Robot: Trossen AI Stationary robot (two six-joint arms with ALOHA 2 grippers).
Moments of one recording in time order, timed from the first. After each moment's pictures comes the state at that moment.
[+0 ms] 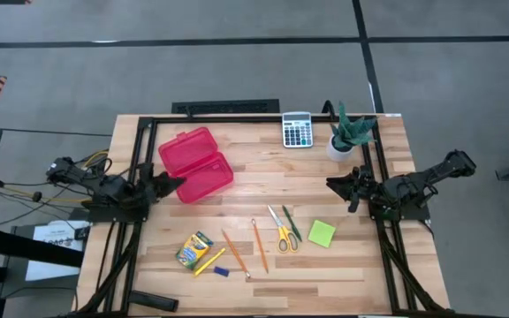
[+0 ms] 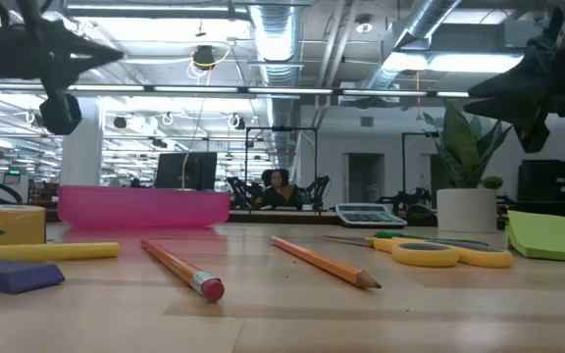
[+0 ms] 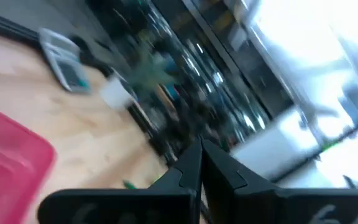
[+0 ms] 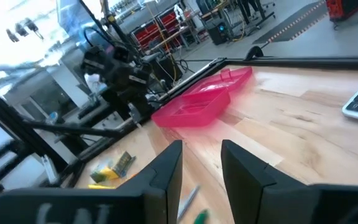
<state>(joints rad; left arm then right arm) -0.39 0.00 0.01 0.17 -0.68 -0.89 0.40 0.11 0.03 0.04 0.71 0.62</state>
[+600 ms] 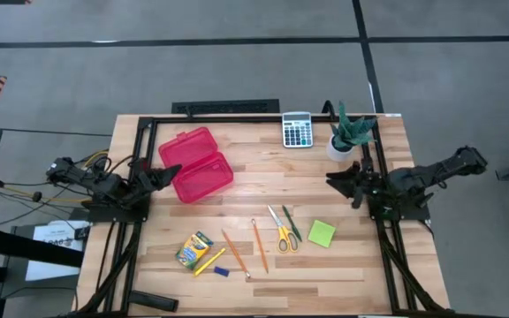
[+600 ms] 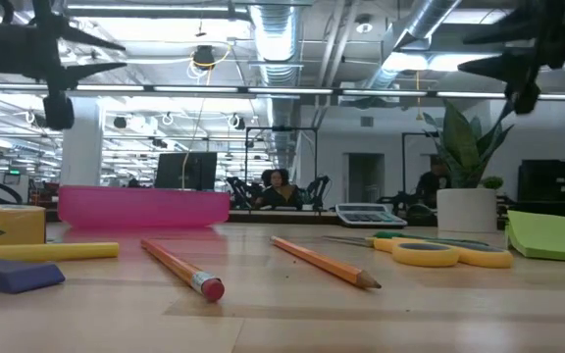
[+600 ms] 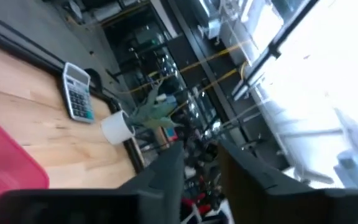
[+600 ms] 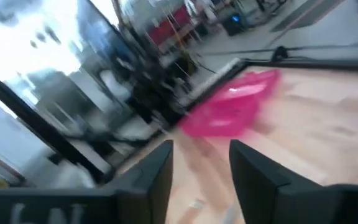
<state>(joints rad) -0.39 0.01 0.02 0.28 -0.84 -0.95 0.35 0.35 0.29 -0.02 0.60 0.62</state>
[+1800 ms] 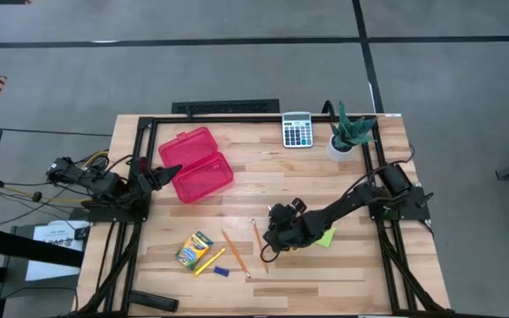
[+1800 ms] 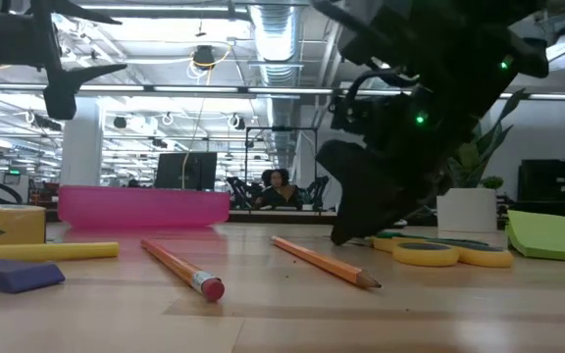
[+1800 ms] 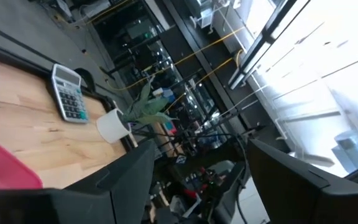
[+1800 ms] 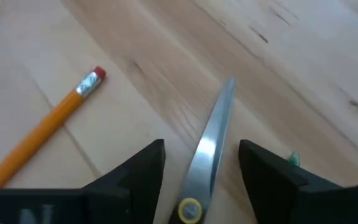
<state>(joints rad) -0.39 0.01 0.05 0.24 -0.80 -0.90 0.36 2.00 1.08 -0.33 0.62 1.01</state>
